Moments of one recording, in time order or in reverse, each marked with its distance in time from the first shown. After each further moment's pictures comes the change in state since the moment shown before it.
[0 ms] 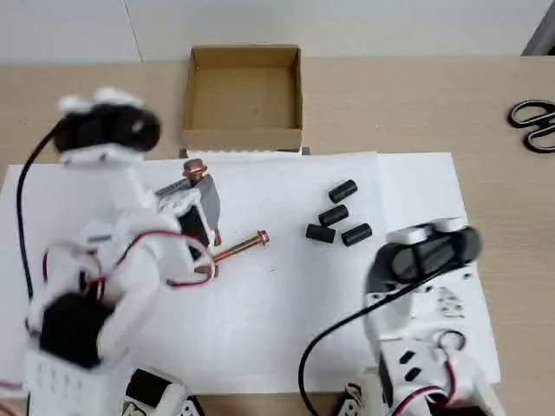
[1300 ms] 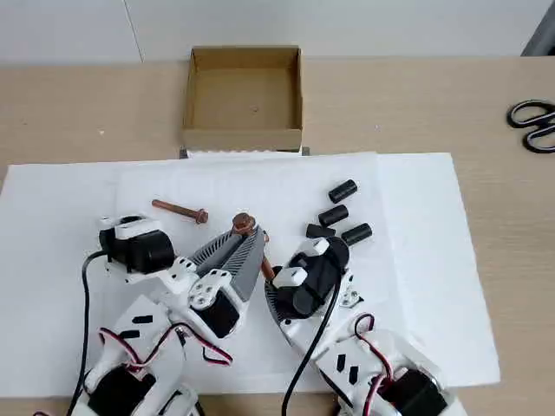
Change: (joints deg) left arm 15.4 -45.0 51.5 -27.1 4.7; right arm -31.8 -6.9 23.1 -20.6 -1.1
